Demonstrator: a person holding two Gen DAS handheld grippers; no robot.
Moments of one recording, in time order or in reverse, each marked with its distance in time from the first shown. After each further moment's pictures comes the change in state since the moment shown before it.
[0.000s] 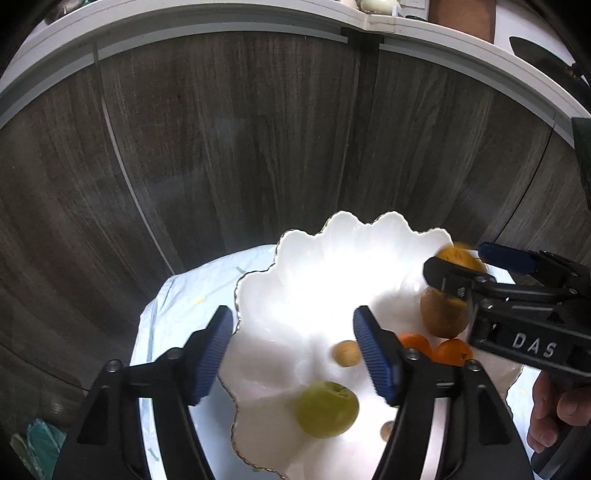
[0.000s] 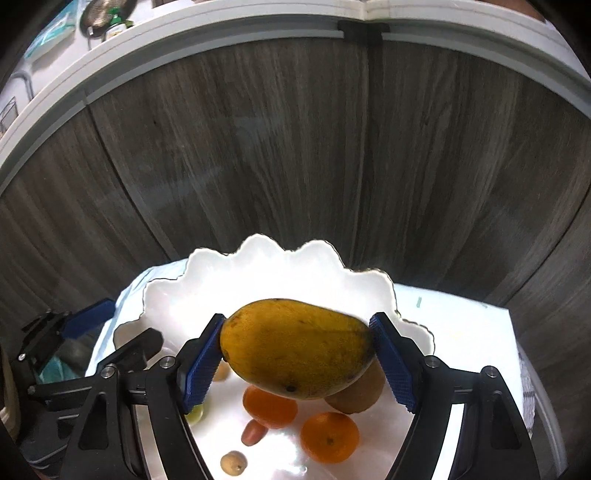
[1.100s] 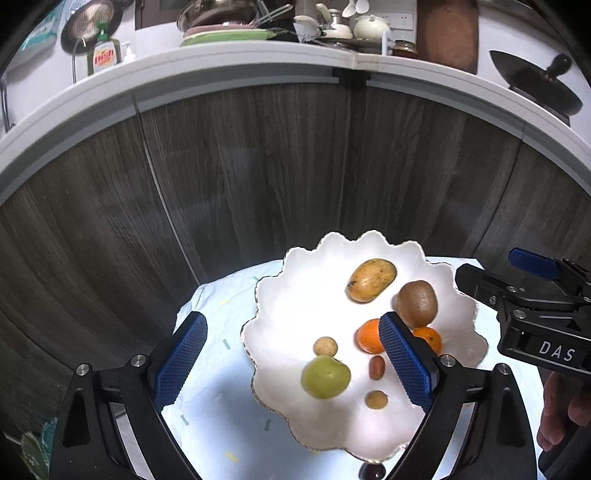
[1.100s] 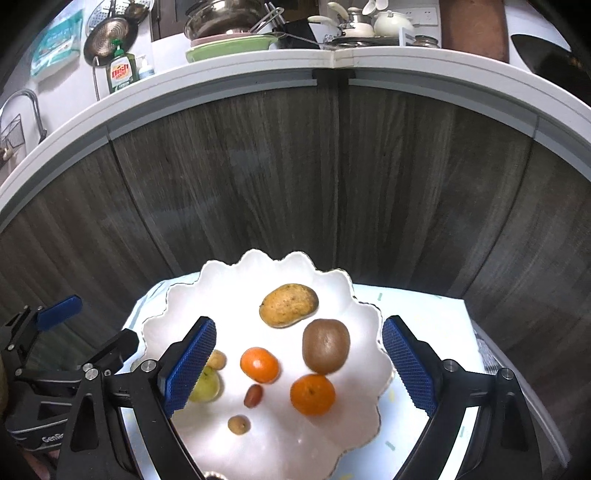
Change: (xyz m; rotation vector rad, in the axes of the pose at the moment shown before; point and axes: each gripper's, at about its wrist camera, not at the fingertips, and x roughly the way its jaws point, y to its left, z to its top) left arm -0.083 -0.015 -0.013 0.029 -0.092 0.044; right arm -0.089 -0.003 -0.029 0.019 -0.117 -0.046
